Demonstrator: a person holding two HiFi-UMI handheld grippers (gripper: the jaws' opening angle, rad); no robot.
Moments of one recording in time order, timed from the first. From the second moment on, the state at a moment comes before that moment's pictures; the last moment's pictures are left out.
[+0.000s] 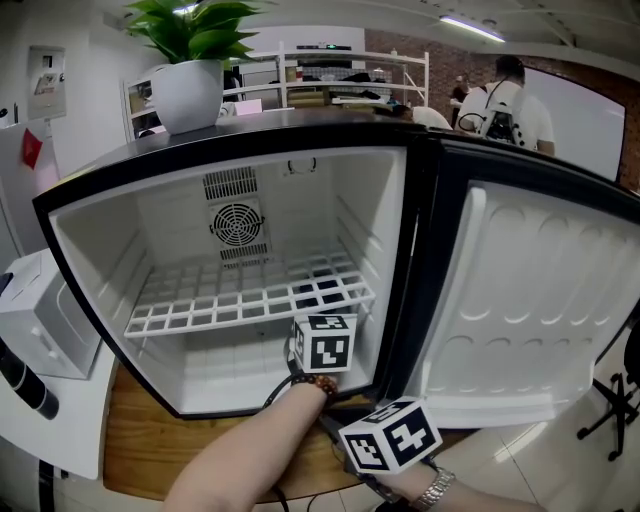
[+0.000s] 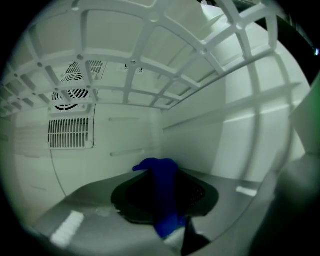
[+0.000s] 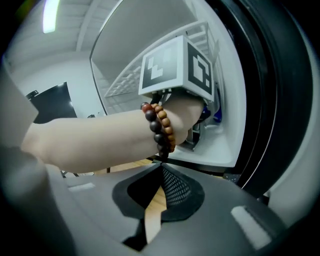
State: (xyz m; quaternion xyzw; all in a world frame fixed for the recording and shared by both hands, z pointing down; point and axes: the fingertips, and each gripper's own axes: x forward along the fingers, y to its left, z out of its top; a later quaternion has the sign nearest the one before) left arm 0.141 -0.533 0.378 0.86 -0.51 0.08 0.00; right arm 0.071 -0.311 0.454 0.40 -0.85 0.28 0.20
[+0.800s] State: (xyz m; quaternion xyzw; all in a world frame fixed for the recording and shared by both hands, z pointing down) left arm 0.126 -0.558 0.384 0.84 -0.53 0.12 0.00; right arm 0.070 -0.318 0.452 0.41 -0.85 0.26 0.20
